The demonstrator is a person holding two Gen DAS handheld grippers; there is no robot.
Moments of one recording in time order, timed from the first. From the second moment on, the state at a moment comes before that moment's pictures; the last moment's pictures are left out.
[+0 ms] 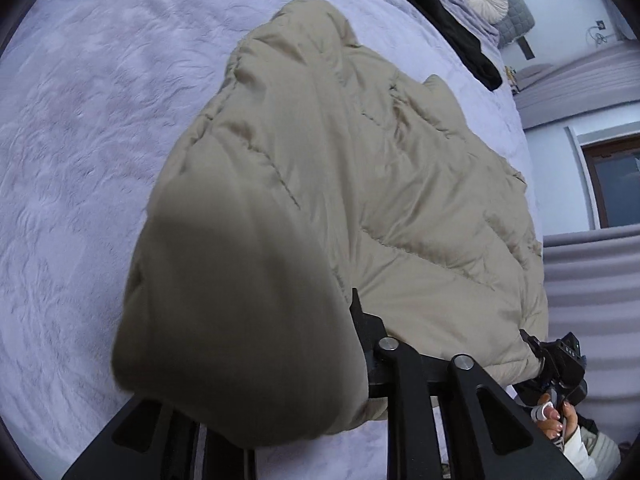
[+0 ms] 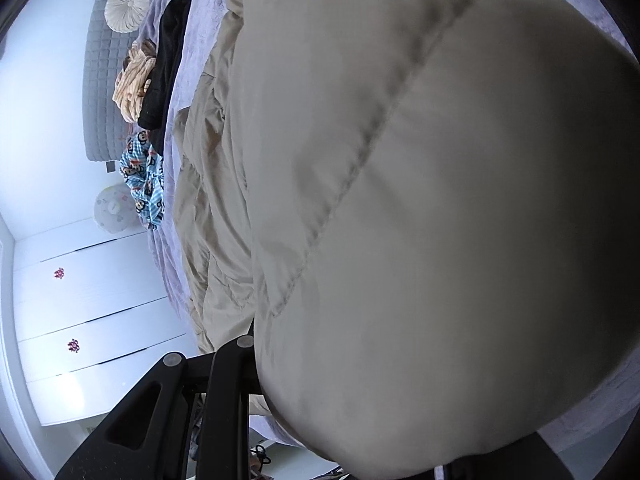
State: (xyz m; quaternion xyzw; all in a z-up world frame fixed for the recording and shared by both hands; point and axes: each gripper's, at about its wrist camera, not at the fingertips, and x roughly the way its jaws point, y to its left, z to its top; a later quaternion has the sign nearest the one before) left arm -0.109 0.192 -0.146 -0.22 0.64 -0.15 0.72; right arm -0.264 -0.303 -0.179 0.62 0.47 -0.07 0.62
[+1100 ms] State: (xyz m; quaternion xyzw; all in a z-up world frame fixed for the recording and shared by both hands) left arm -0.137 0.213 -0.094 -0.05 0.64 -0.02 0.77; right arm -0.271 -0.289 -0.109 0.41 0.56 -0.15 0.70
